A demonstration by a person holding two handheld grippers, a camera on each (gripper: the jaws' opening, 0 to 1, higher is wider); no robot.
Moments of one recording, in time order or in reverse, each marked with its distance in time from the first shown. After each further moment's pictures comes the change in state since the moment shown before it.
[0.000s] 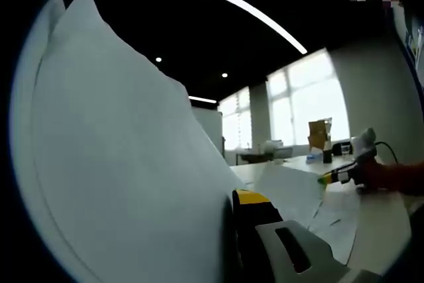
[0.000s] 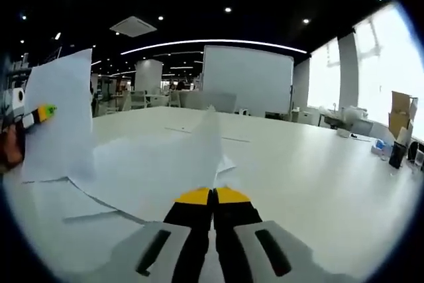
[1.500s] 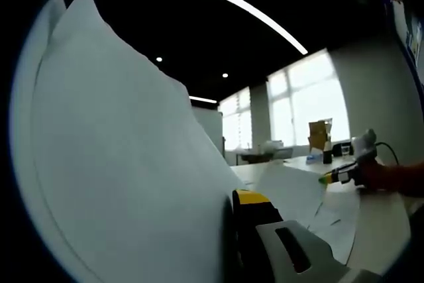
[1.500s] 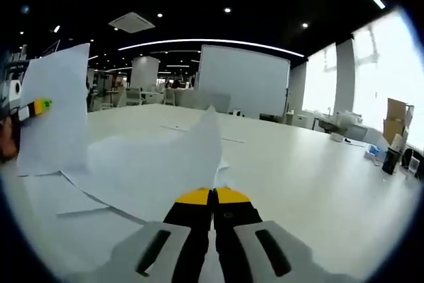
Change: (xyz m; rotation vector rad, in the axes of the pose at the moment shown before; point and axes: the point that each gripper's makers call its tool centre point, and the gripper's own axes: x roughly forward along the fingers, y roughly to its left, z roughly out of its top) left arm 0.001 -0.005 0.003 -0.005 0.000 0.002; right arm 0.000 -0.012 0.001 -0.042 0.005 -0.042
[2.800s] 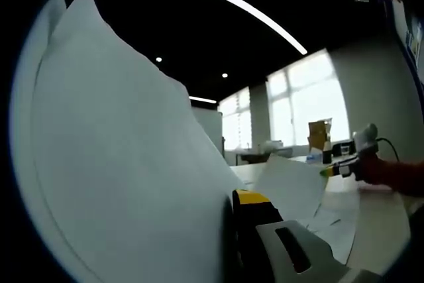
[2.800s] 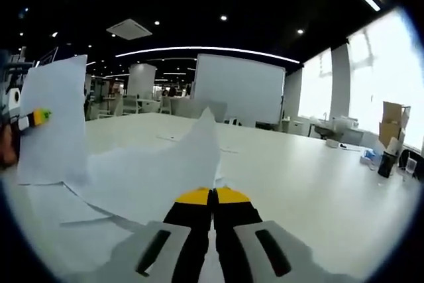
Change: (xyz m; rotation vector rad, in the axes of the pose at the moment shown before) left arm 0.000 0.000 -0.001 0.001 -0.001 -0.003; right arm -0.011 -0.007 0.018 0.006 -0.055 -0.027
